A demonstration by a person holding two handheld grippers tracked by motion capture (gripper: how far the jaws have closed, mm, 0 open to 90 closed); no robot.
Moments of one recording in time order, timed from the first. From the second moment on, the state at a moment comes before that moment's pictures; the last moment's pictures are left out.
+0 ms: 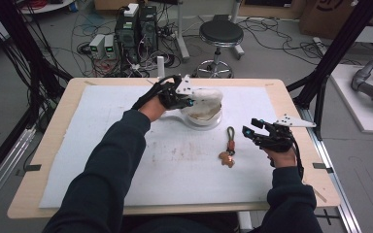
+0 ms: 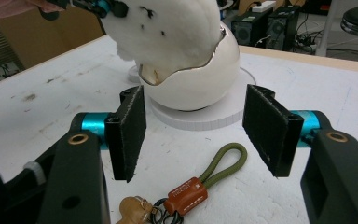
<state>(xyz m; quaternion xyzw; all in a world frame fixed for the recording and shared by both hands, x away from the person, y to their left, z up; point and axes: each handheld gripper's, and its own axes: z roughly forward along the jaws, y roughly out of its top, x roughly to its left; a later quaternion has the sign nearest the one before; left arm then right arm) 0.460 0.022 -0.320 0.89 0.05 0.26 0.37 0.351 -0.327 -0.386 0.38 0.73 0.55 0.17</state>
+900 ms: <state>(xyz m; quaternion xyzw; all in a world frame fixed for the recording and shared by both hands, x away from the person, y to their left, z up) 0.464 0.047 -0.378 0.82 0.24 0.14 0.50 0.350 -0.328 -0.389 0.38 0.73 0.54 0.16</state>
